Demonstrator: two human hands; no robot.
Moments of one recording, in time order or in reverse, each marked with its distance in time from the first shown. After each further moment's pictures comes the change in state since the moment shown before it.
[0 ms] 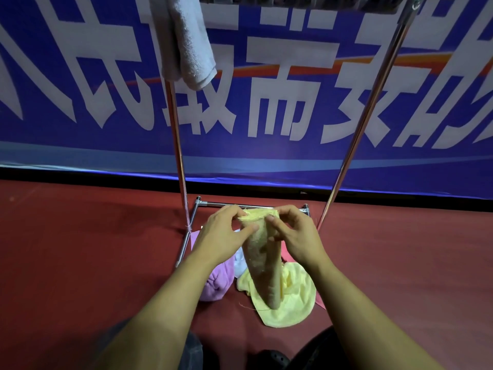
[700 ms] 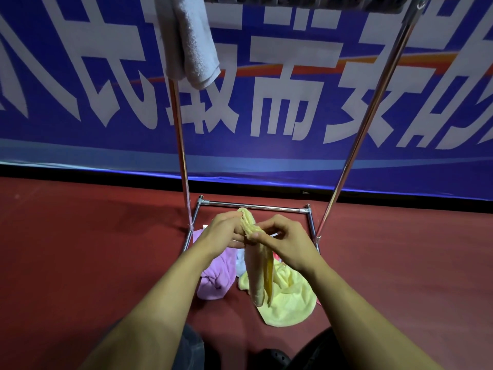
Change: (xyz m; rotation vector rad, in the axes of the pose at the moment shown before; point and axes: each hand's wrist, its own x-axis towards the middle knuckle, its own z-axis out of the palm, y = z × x) left_hand 0.001 0.005 -0.008 -0.606 -0.261 -0.383; right_hand -0.006 0.010 0.009 -0.245 -0.182 -0.068
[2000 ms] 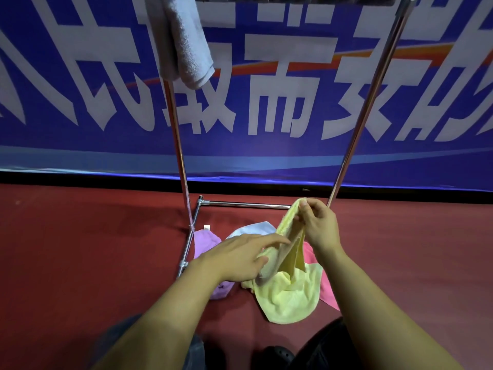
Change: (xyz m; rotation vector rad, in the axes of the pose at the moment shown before) left_hand -0.016 -0.008 0.021 1.053 -0.319 0.512; right_hand 0.012 0.014 -0.036 0.199 0.532 0.178
